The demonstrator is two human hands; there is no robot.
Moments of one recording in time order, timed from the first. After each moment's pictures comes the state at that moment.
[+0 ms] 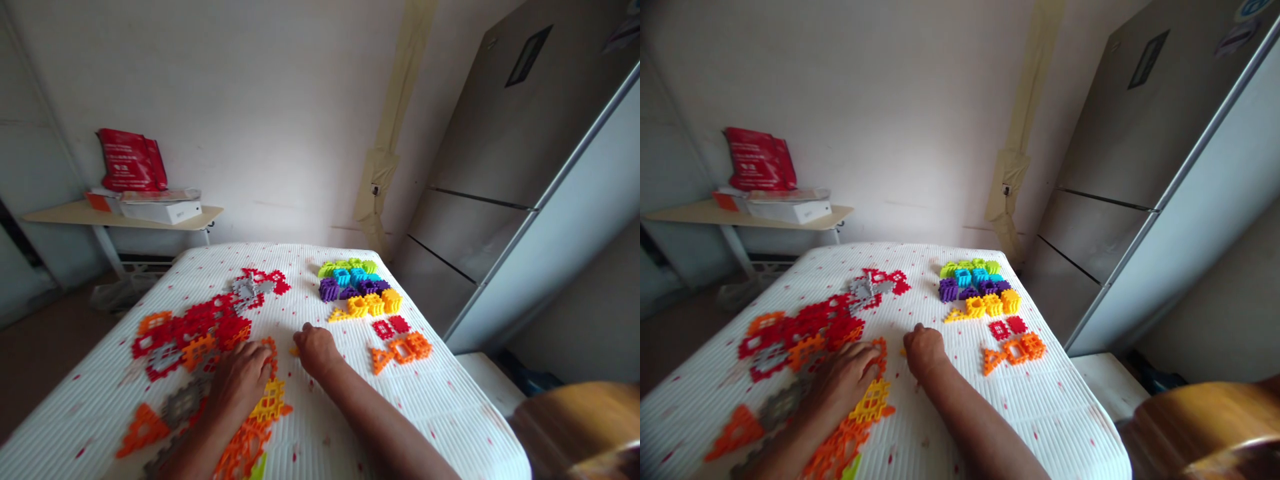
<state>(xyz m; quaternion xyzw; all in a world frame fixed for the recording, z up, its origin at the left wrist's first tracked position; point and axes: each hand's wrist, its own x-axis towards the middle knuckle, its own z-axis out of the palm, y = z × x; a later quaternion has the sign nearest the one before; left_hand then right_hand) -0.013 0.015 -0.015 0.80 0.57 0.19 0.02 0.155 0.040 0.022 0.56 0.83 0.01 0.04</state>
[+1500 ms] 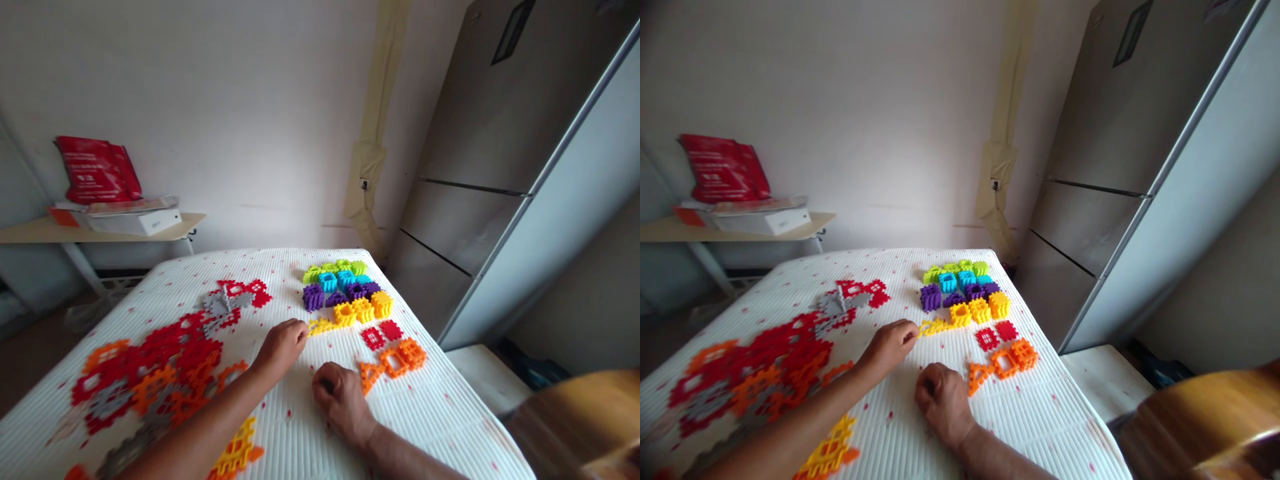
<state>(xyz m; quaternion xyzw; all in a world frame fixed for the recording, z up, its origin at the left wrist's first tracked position) 0.093 0.093 0.003 0.85 0.49 0.18 0.07 0.239 -0.006 -0.021 0.57 0.69 -0.27 -0.37</state>
